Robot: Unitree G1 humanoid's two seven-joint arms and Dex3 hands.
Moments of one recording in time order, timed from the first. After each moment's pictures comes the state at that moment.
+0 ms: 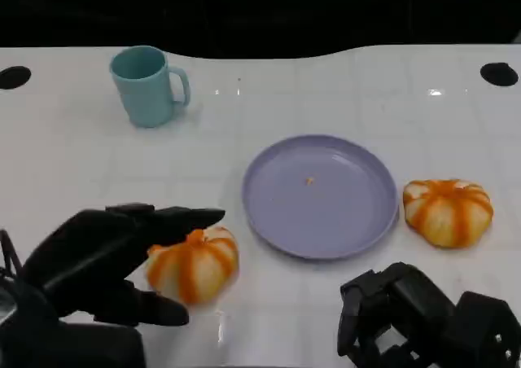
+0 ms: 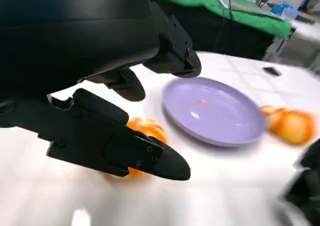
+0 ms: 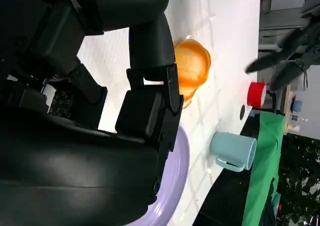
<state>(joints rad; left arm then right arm) 0.01 0.44 -0.05 -0.22 0.57 -0.34 -0.37 0.01 -0.08 0.18 0.21 0.00 -0.29 0.38</state>
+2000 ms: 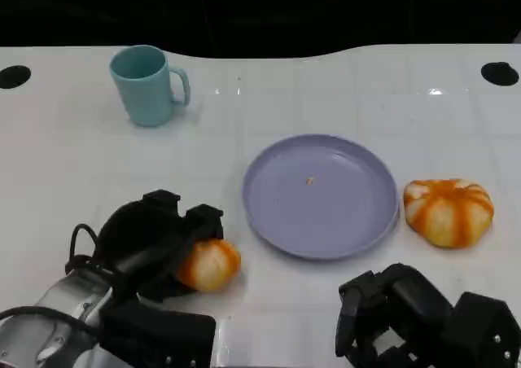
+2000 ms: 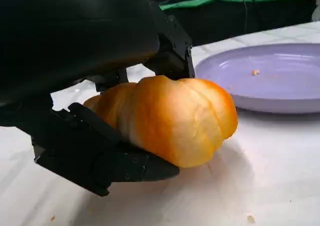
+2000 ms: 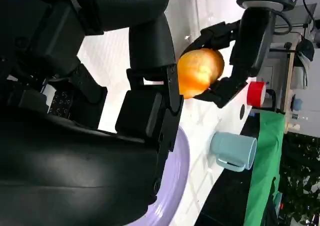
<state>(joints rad) -0.38 0.39 -0.49 0.53 0.91 -0.35 0.29 0.03 -0.08 0.19 0.19 0.01 -0.27 0.36</state>
